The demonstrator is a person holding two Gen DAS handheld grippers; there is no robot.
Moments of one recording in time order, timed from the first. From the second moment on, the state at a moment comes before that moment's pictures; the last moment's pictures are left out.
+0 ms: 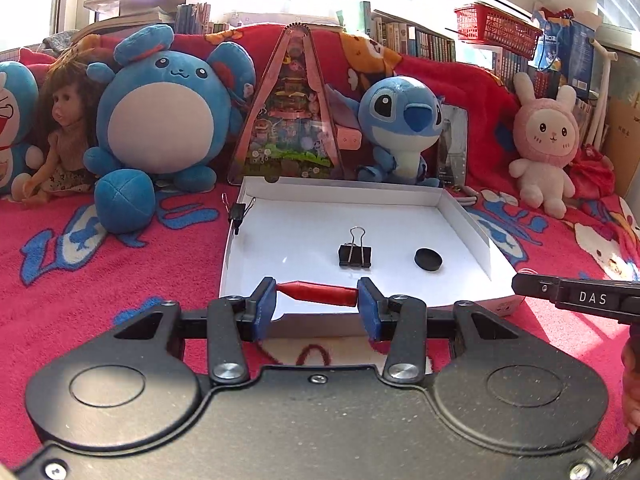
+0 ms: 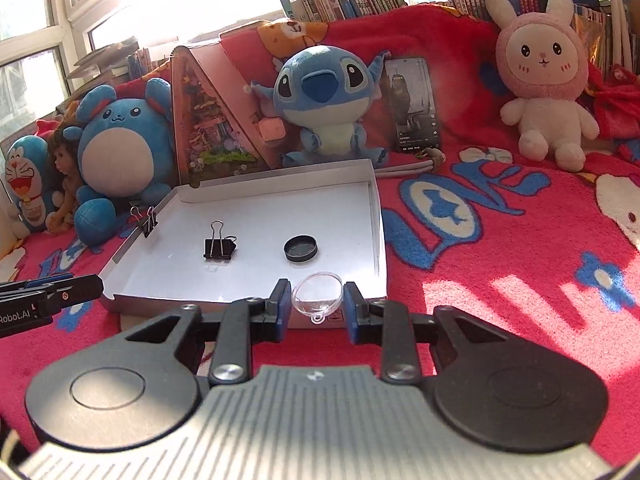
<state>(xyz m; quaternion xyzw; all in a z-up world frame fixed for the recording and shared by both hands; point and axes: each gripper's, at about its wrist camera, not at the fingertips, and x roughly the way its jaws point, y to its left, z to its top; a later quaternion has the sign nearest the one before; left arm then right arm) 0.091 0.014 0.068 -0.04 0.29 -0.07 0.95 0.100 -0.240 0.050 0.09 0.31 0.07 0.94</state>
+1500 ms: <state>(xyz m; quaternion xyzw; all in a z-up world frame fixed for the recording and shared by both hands) 0.236 0.000 0.017 -0.06 0.41 -0.01 0.91 0.228 -0.244 0.018 0.16 0.43 0.04 0.89</state>
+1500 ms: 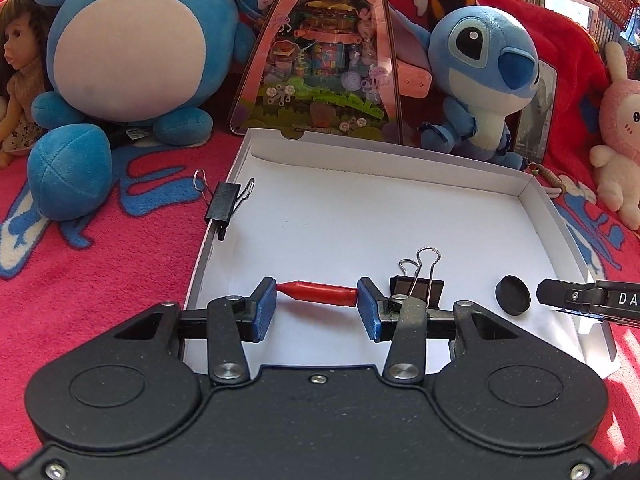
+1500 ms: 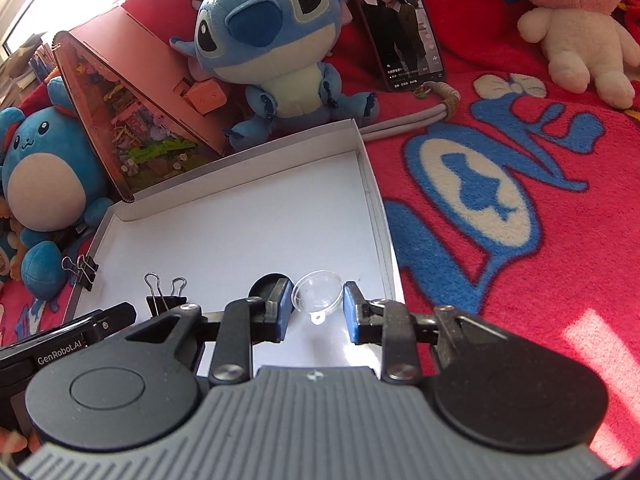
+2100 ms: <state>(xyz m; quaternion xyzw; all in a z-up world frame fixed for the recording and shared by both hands) 0.235 -0.013 0.014 -0.04 0.40 -0.01 0.92 0.229 -0.241 0.016 0.16 0.42 0.05 0.89</state>
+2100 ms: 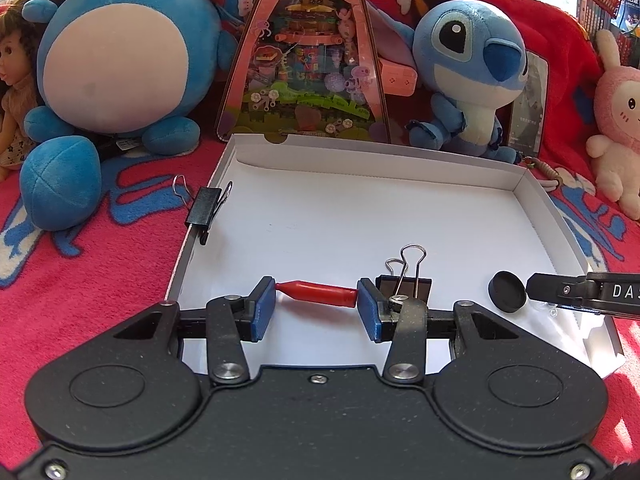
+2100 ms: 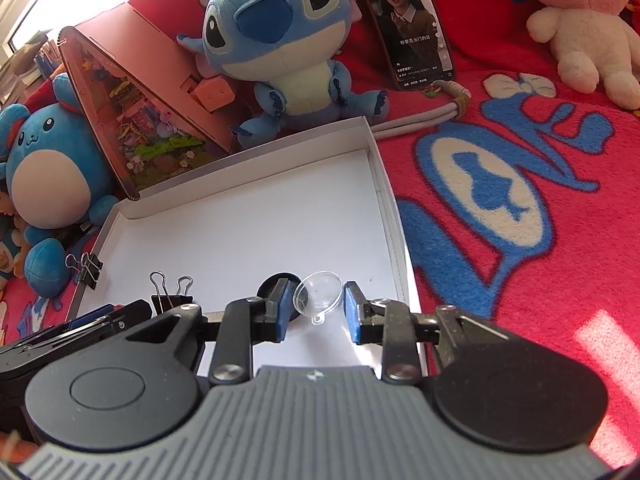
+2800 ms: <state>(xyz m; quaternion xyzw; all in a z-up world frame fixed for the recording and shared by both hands) 0.186 -0.007 0.038 -0.03 0.36 -0.03 0.93 0.199 -0.246 0.033 0.14 0.39 0.08 0.91</state>
